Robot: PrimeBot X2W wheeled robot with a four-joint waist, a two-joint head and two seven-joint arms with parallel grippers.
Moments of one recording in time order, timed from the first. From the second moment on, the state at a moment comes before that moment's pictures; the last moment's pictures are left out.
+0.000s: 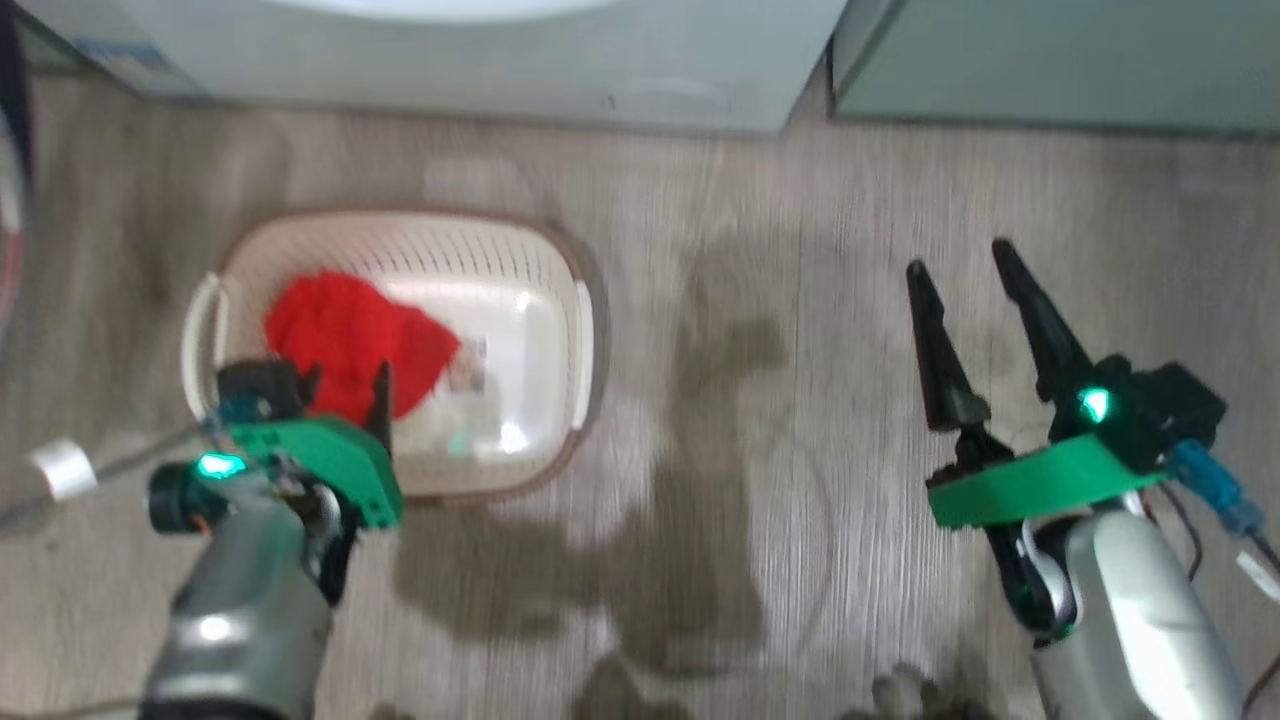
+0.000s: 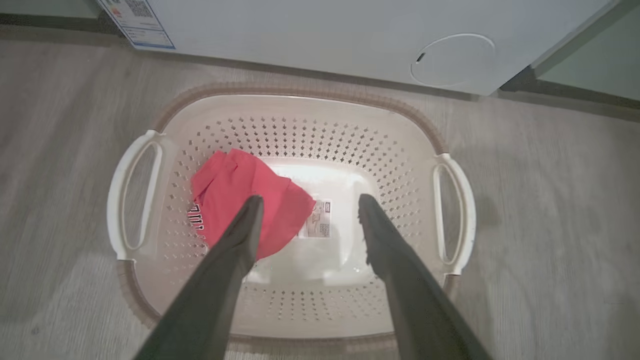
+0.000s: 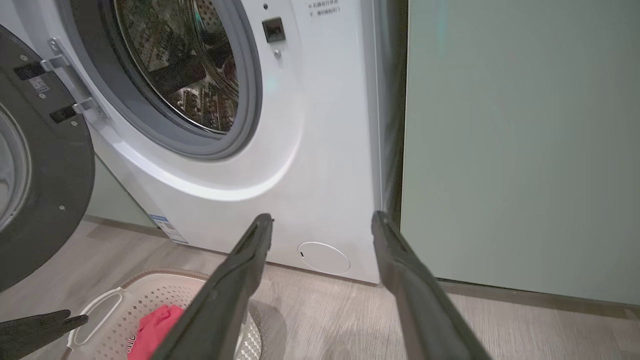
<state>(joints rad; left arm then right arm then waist) -0.57 0.08 -0.10 1.00 -0.24 -0.05 -0.25 -0.21 -0.05 0.08 0.09 0.19 0.13 -0.26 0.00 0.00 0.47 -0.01</state>
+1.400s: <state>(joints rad) -1.08 0.36 -0.10 1.29 -0.24 0.12 0.01 -0.37 -0.05 0.19 -0.06 0.25 0.13 -0.26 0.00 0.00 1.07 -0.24</state>
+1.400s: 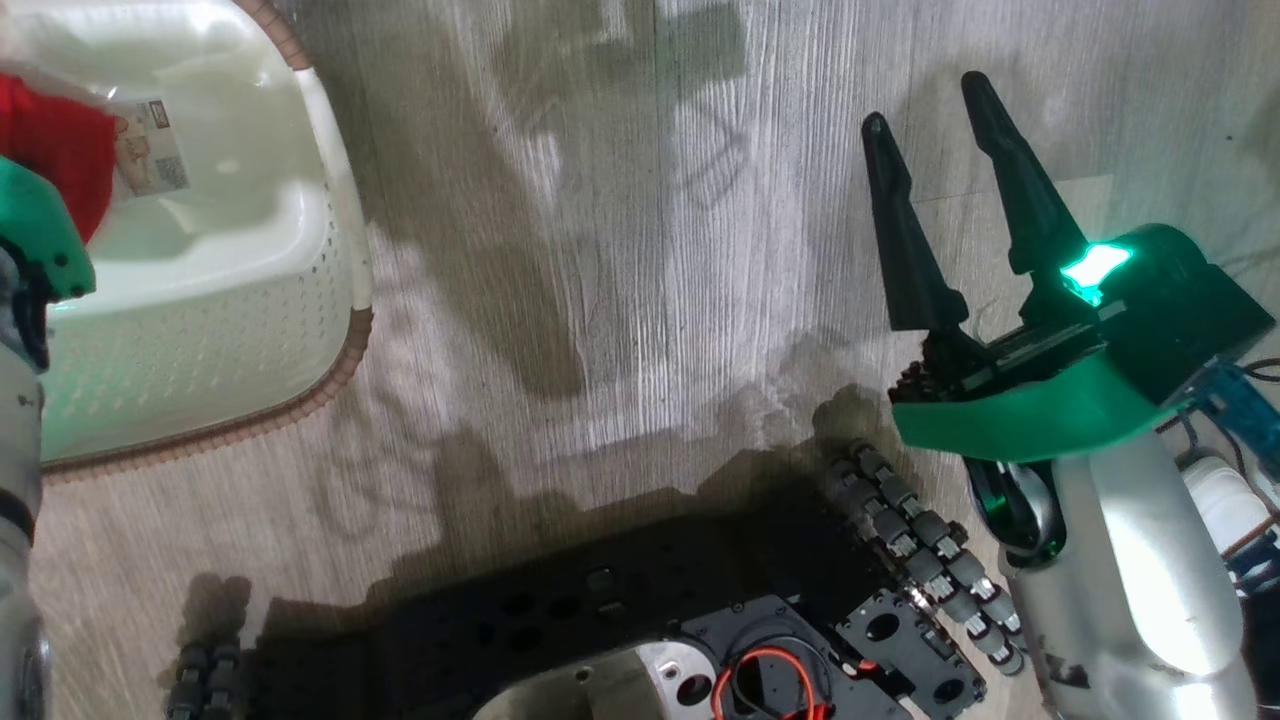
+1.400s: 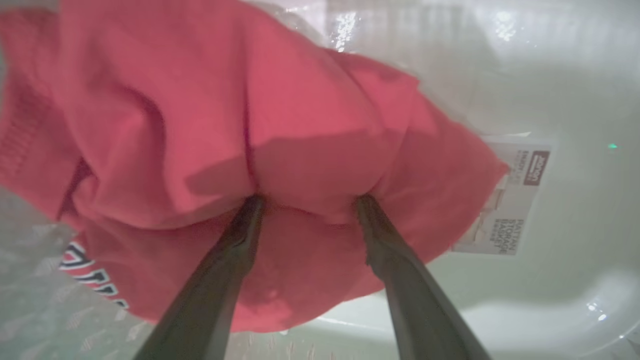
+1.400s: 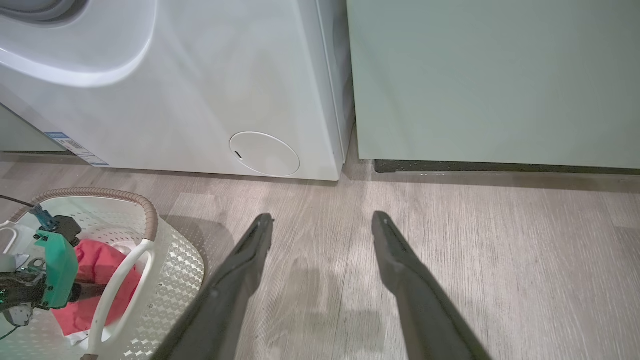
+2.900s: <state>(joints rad) -0.97 0.30 -0.17 1.30 -0.30 0.04 0.04 -0.40 -0.05 0.19 0.00 0.25 0.13 -0.26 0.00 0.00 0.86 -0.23</state>
